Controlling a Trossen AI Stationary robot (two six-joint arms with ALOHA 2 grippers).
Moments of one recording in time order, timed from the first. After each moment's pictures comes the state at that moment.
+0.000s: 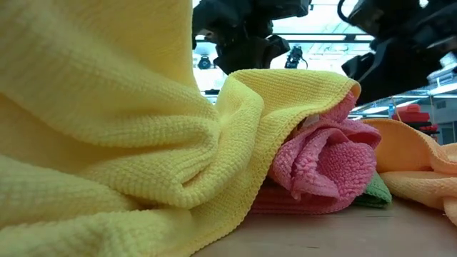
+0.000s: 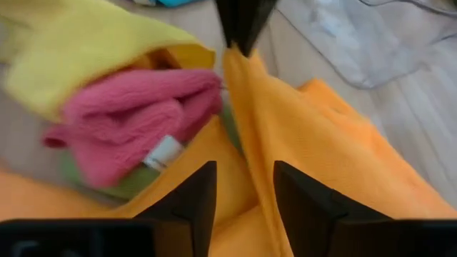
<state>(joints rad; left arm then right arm) -0.23 2.15 1.88 -0.92 -0.13 0.39 0.53 1.39 0.57 0.09 0.53 0.26</state>
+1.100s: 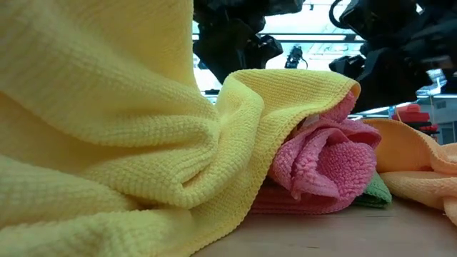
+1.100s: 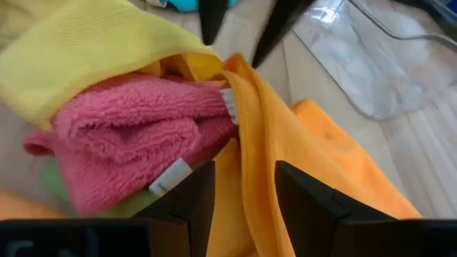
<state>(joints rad) -0.25 2.15 1.87 -0.98 -0.06 0.32 0.53 1.53 0.60 0.24 0.54 0.10</state>
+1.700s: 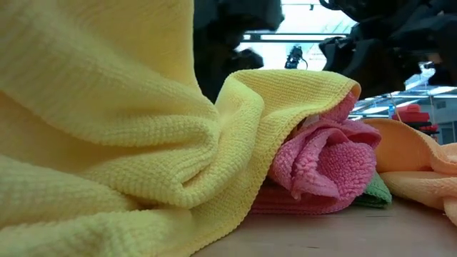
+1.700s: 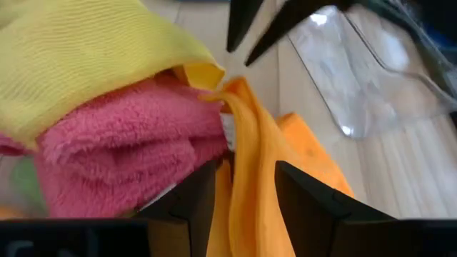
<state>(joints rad) -0.25 2.09 1.73 -0.98 -0.06 0.32 0.55 1.55 0.75 0.00 0.60 0.06</state>
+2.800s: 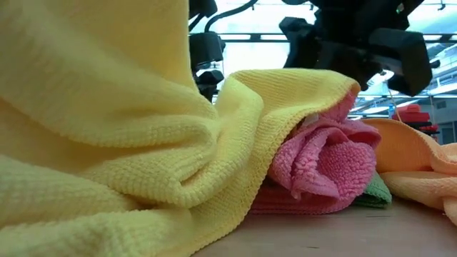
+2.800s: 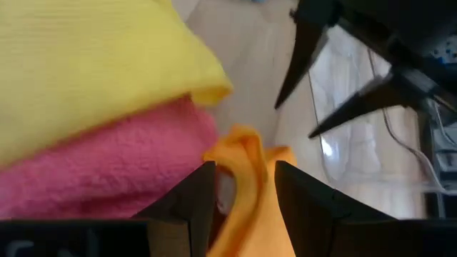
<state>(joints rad) -0.21 1.77 1.03 -0.25 -0.26 0.43 0.49 1.73 1.00 -0.17 0.55 -0.25</state>
